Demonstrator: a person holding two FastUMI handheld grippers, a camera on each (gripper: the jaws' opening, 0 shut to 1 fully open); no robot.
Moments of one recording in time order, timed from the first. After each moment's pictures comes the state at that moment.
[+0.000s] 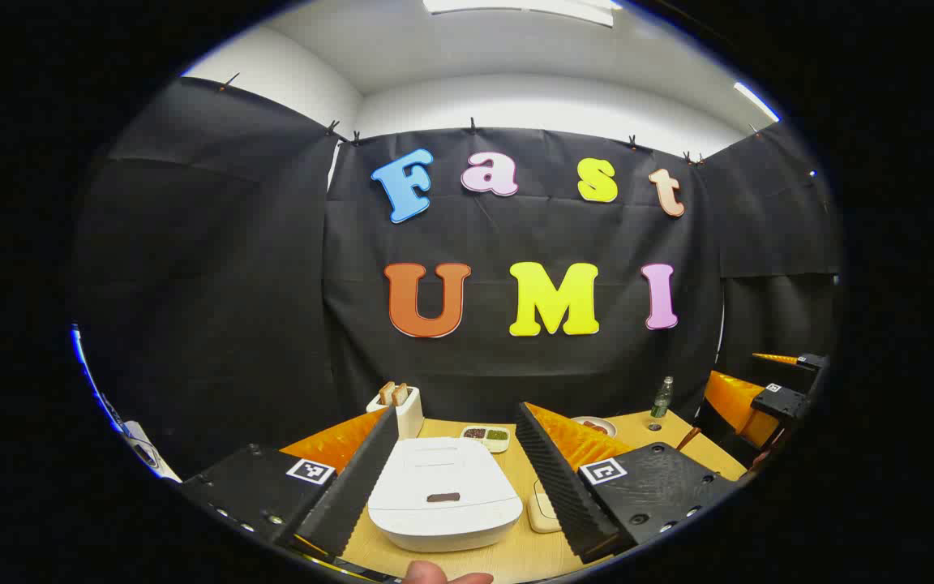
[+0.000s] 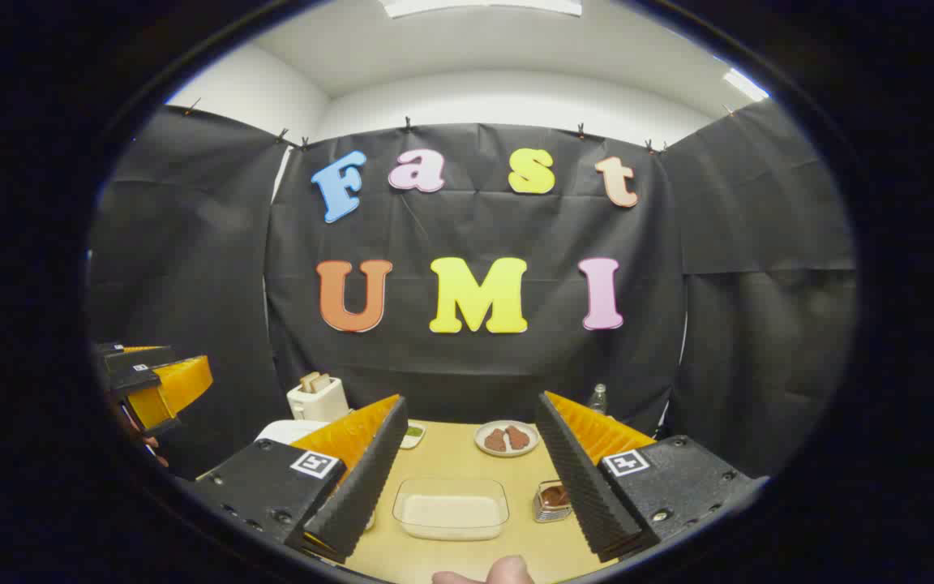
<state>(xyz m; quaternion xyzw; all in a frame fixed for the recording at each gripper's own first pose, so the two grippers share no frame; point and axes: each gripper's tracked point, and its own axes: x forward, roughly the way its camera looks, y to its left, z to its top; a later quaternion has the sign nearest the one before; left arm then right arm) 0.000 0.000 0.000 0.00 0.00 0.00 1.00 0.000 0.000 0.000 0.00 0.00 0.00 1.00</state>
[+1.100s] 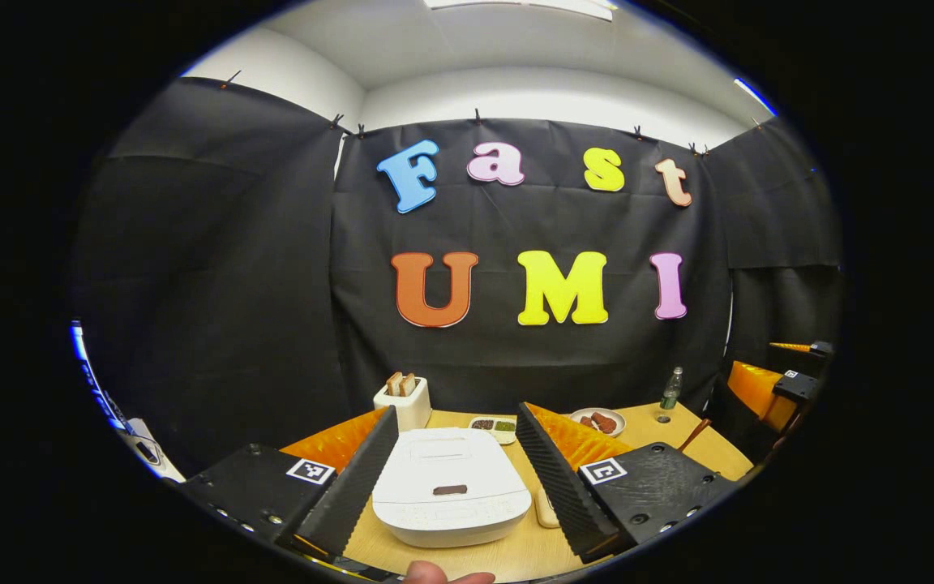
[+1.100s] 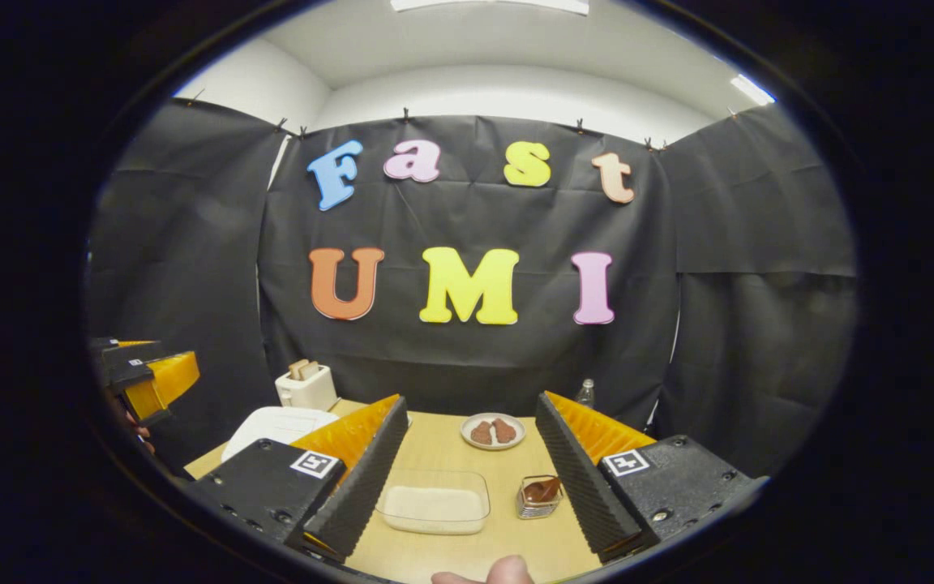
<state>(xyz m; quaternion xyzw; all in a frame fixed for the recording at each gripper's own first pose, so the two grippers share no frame) 0.004 0.002 -0.022 0.00 0.02 0.02 1.00 0.003 -0.014 -0.011 -0.02 0.02 -0.01 1.00</state>
